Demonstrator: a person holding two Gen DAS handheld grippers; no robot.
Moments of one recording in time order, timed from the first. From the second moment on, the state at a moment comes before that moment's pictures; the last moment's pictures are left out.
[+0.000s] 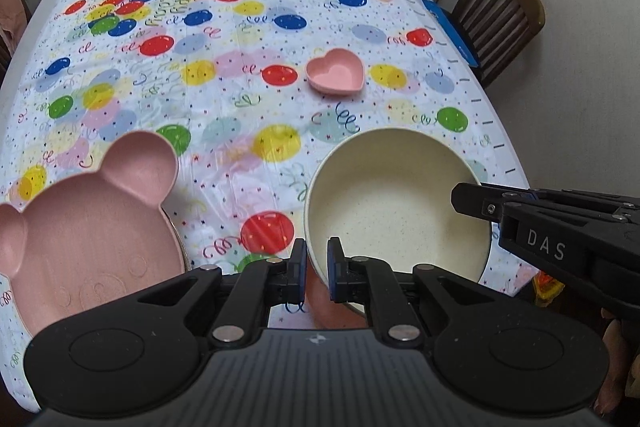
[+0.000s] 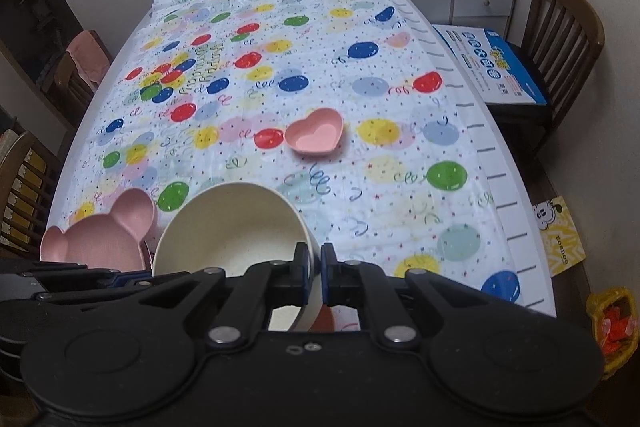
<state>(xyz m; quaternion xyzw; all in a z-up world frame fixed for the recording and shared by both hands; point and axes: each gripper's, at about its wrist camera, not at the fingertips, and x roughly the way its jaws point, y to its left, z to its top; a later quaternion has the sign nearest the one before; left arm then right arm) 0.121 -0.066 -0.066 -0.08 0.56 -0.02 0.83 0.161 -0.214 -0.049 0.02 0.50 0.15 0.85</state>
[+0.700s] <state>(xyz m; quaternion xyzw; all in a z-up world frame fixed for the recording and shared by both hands) 0.111 -0.071 -0.098 -0.07 0.58 -0.02 0.81 0.144 -0.217 -0.087 0.03 0.54 0.14 0.83</state>
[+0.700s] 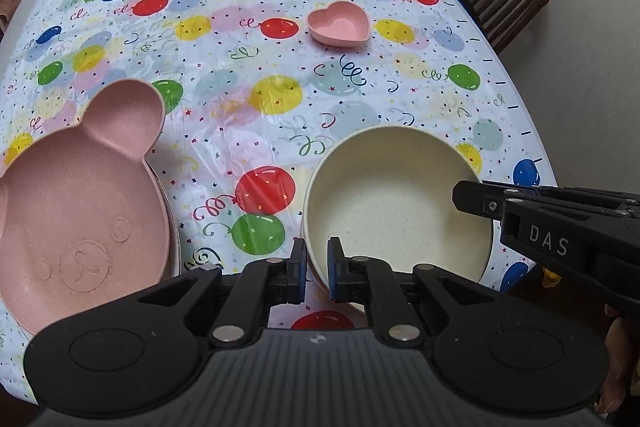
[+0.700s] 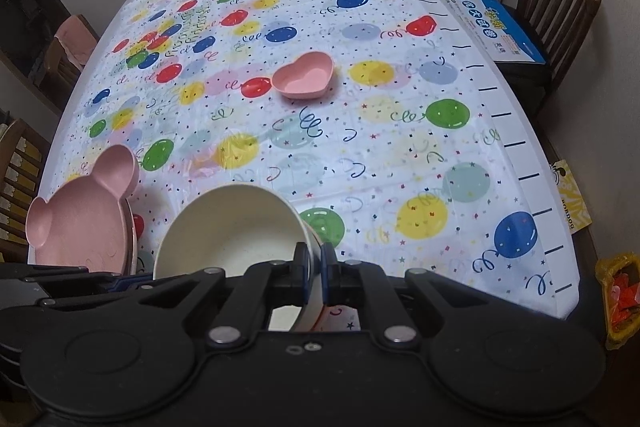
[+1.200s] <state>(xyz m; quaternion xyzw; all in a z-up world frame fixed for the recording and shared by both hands) 0.110 -0.067 -0.099 -0.07 0.59 -0.02 0.81 0.146 -0.219 -0.085 0.04 0.54 0.15 0.83</state>
